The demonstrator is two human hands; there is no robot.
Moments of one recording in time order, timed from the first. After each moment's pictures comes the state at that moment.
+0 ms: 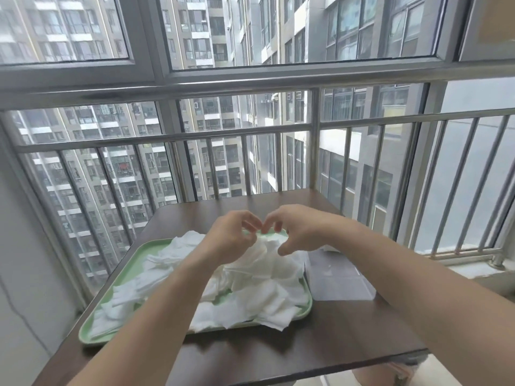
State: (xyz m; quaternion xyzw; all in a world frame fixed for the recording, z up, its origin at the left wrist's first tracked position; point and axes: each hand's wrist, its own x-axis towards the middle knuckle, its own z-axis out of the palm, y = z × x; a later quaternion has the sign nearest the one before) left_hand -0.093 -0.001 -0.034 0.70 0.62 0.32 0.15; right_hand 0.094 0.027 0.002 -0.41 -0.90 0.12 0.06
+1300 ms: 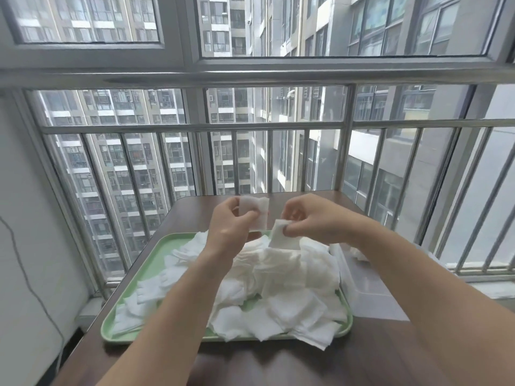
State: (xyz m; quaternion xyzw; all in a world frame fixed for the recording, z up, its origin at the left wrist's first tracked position) left_hand -0.128 0.000 -0.039 0.47 0.52 0.62 0.36; right_hand 0.053 0.035 0.009 -0.43 -0.85 0.25 0.18
